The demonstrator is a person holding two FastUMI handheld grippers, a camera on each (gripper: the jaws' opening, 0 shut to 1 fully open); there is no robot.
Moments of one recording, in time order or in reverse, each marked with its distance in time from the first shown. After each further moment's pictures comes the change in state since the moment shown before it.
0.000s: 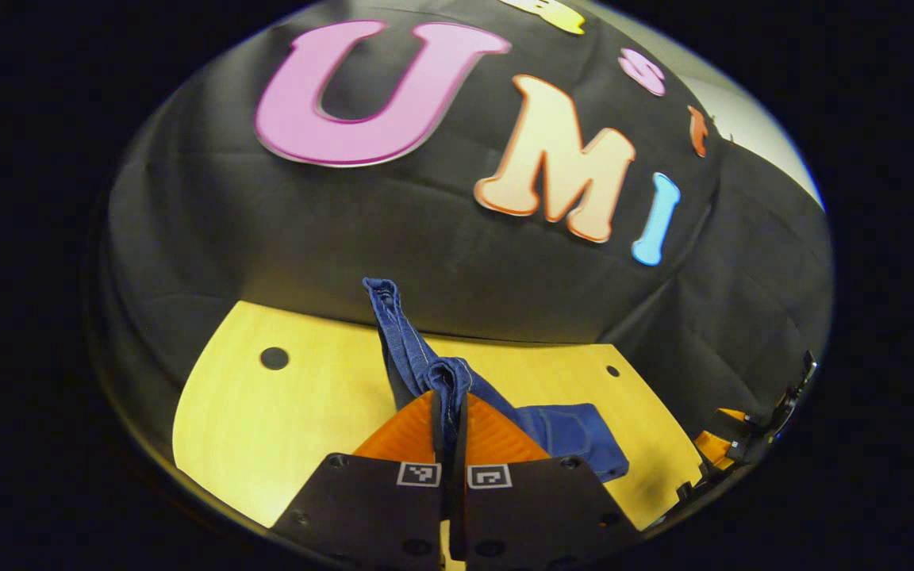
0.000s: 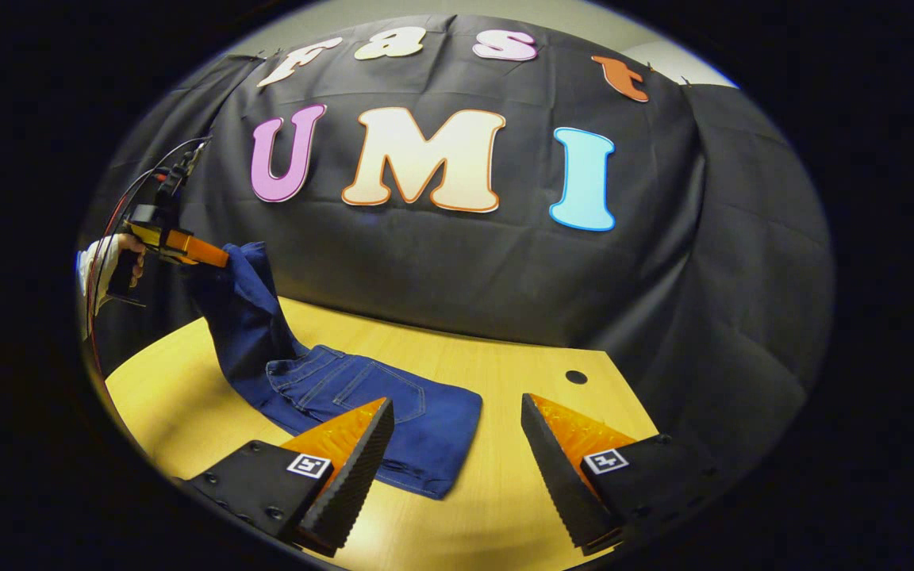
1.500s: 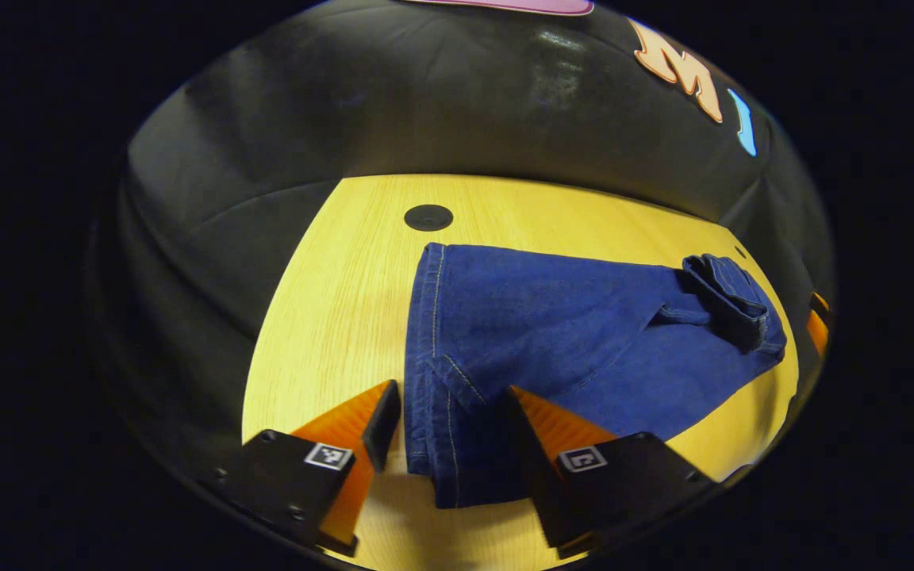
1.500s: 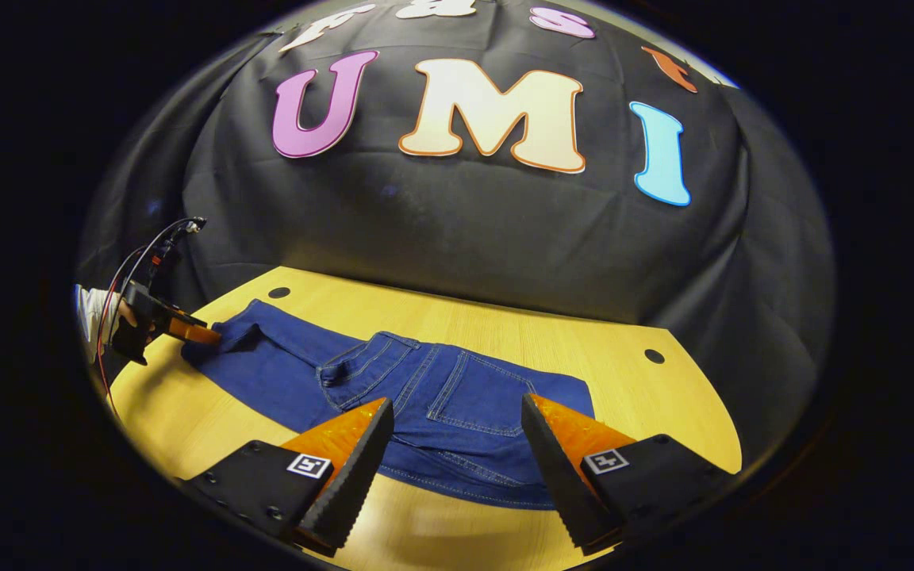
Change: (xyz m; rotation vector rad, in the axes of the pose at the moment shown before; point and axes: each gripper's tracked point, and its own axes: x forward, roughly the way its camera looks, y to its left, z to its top) left arm -0.011 0.283 -0.183 0.057 0.380 0.293; right arm 0.082 0.170 -0.032 -0.008 0.127 0.038
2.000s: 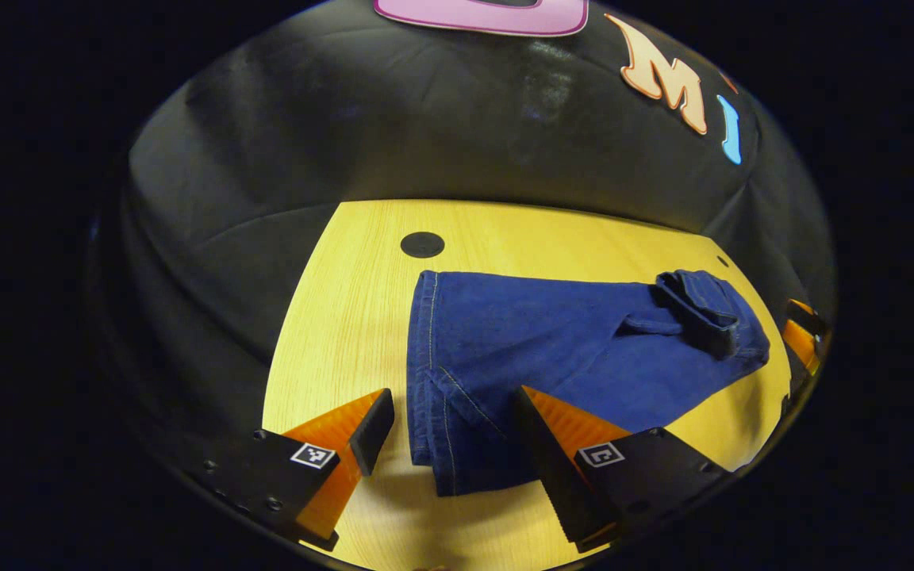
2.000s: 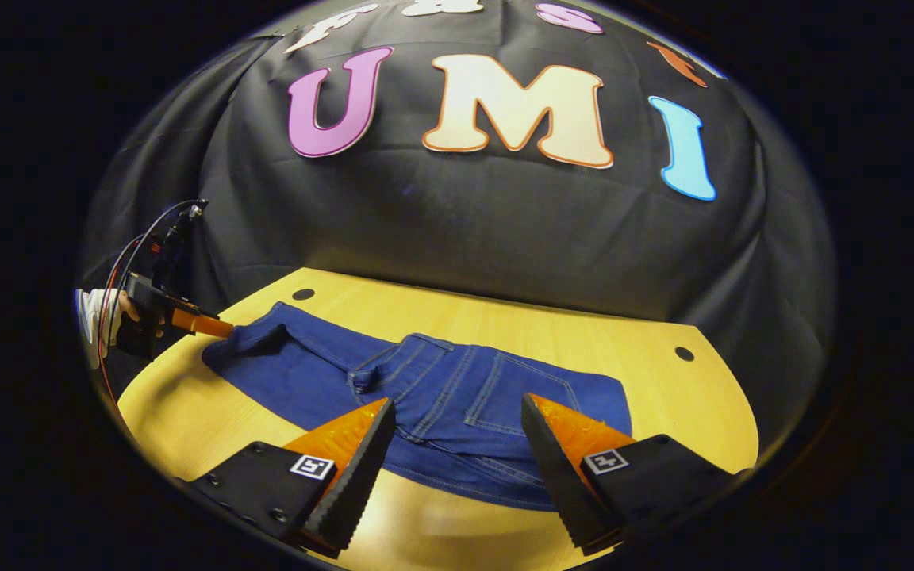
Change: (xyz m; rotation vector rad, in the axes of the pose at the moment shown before) left arm -0.020 -0.002 0.012 0.009 -0.052 -0.038; right arm -0.001 0.020 -0.005 0.011 0.027 0.049
